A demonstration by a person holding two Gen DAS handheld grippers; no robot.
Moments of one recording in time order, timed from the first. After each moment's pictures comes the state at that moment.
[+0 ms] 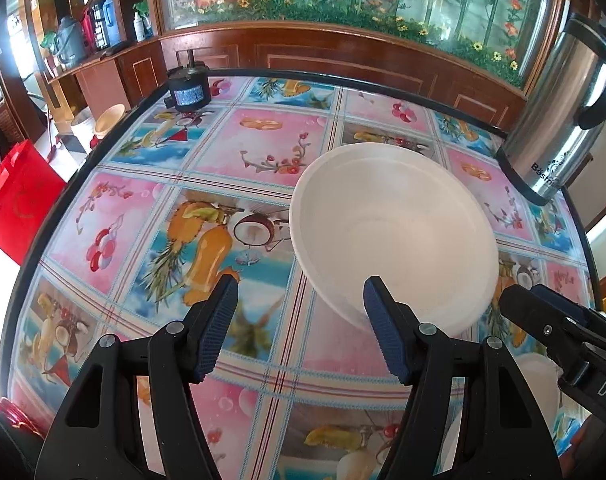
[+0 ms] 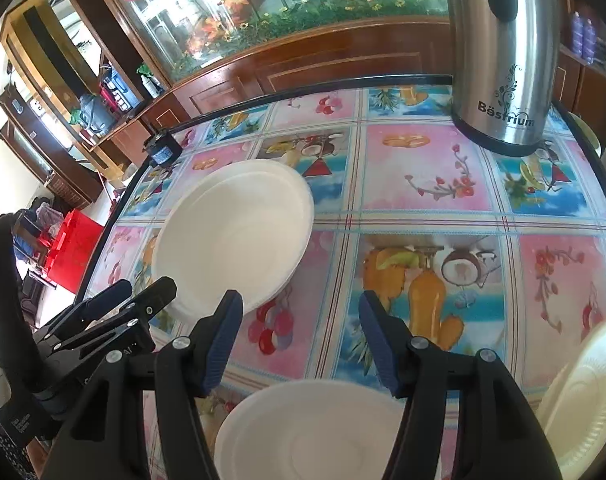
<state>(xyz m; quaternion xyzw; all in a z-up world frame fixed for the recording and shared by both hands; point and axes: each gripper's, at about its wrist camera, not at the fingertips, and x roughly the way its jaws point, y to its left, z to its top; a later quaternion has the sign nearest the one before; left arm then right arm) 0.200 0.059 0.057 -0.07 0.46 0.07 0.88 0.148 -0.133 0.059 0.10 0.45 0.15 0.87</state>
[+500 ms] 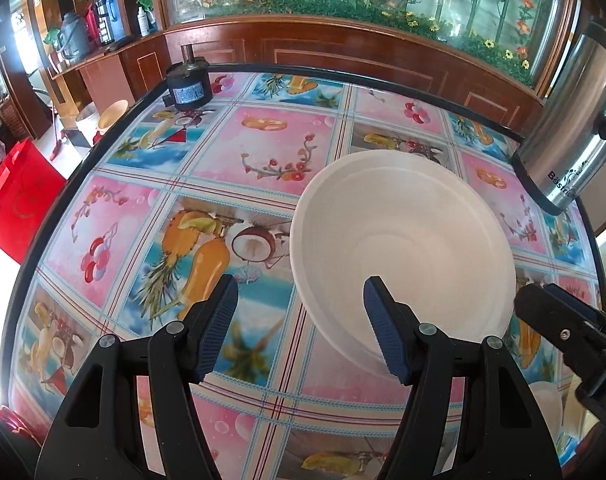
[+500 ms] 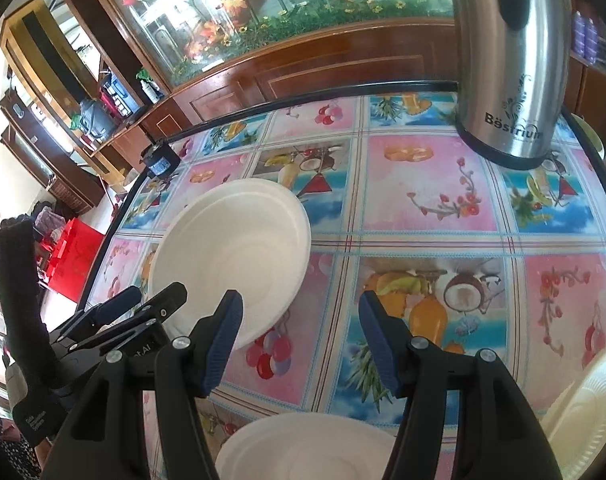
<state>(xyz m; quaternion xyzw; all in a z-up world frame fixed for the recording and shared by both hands) 0.221 0.061 0.052 -0.07 0.47 0.09 0.88 0.165 -0.133 0.064 0.10 0.45 0.16 0.87</state>
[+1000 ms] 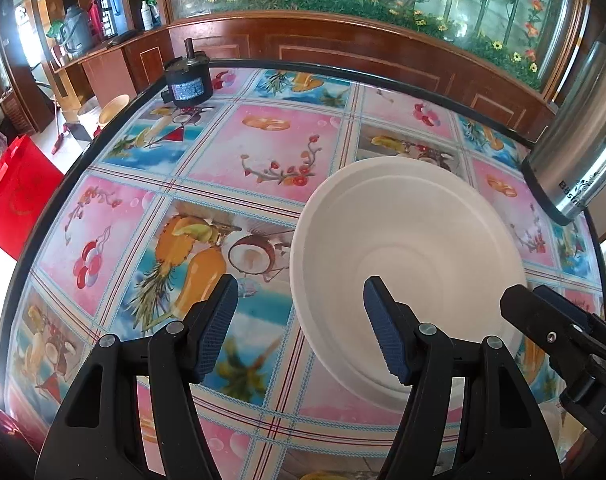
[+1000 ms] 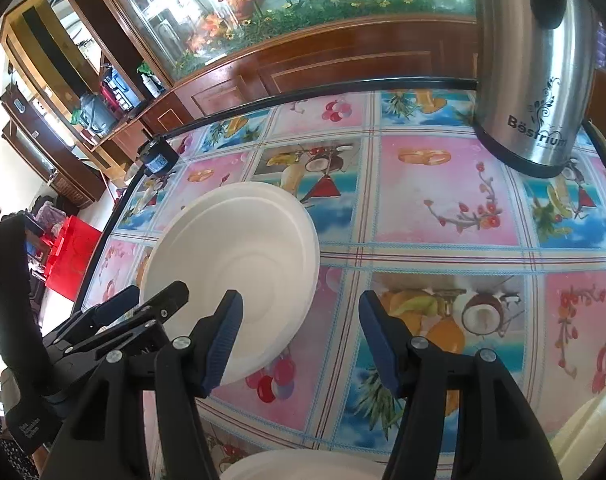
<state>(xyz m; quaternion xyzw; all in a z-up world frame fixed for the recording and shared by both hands) 0.235 0.064 0.045 -0.07 0.47 0.10 0.87 0.185 -0.123 0.056 0.10 0.45 0.17 0.87</state>
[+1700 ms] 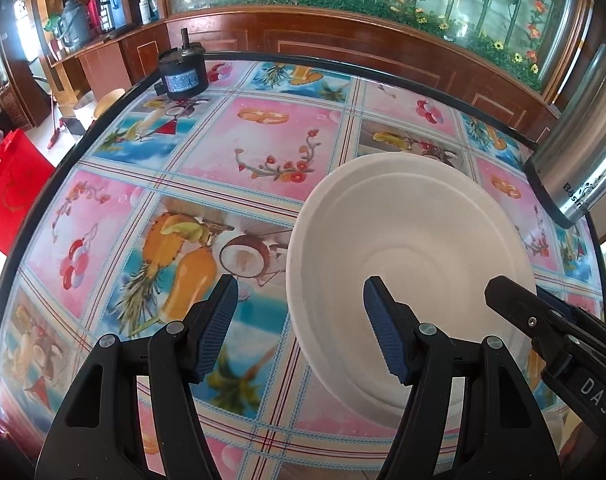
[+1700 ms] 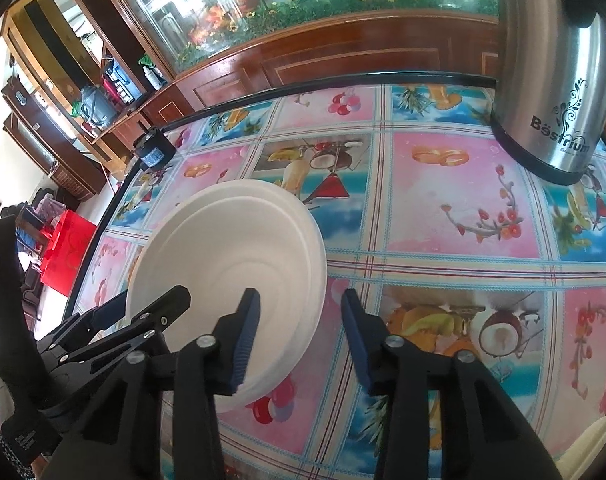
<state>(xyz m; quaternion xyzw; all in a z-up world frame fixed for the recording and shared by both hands) 0.243 0.067 0.034 -0.09 0.48 0.09 0.87 0.202 -0.115 0.043 0.09 0.46 0.17 0.87</state>
